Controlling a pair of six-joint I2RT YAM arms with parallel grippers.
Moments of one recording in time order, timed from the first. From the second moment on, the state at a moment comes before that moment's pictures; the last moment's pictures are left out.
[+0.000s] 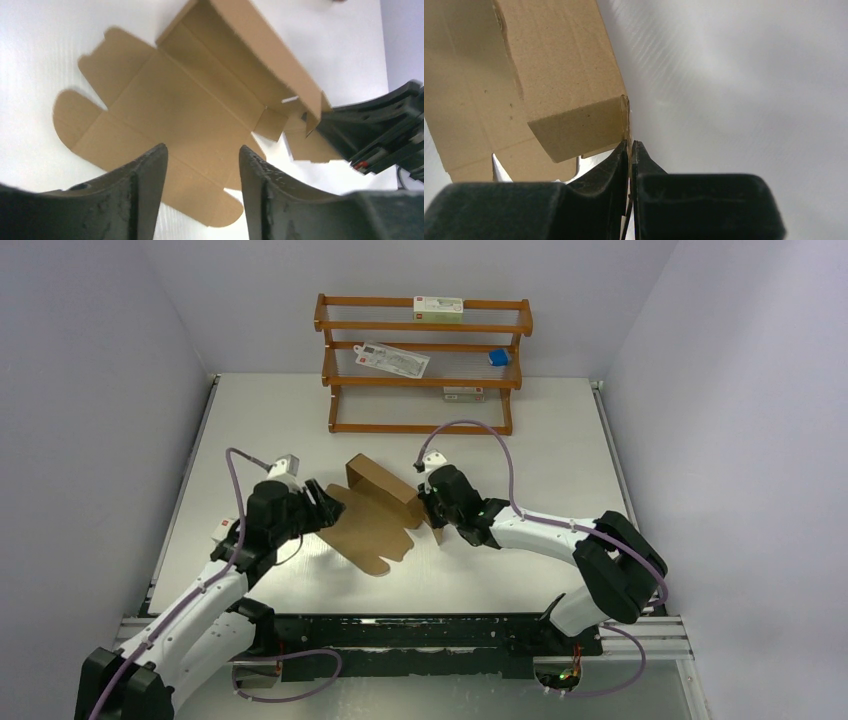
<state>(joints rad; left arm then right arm) -0.38 0.80 0.37 -0.08 0.08 -0.66 0.82 1.50 0.76 0.04 0.15 0.17</state>
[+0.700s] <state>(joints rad) -0.34 1.41 0.79 0.05 0.01 -0.55 0.82 1.50 0.76 0.05 0.08 0.05</state>
